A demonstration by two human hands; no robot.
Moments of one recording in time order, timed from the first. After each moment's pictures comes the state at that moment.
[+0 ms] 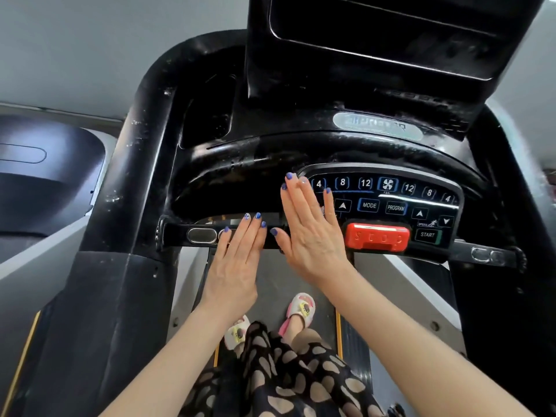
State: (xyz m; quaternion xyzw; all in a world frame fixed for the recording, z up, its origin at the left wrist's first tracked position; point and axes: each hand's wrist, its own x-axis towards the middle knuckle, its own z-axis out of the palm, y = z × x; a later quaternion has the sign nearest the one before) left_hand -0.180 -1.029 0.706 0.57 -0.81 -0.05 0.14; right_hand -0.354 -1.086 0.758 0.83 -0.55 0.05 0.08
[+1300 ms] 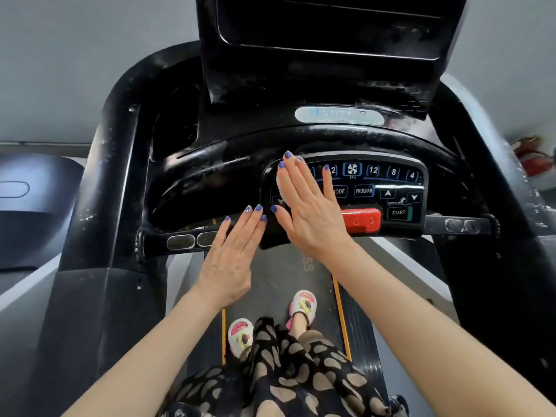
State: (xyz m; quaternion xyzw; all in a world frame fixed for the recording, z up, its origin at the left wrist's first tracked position) left_hand -0.190 -1.054 0.710 0.45 -0.88 -0.02 0.16; right_hand -0.390 -1.096 0.781 0.80 -0.60 0.05 0.02
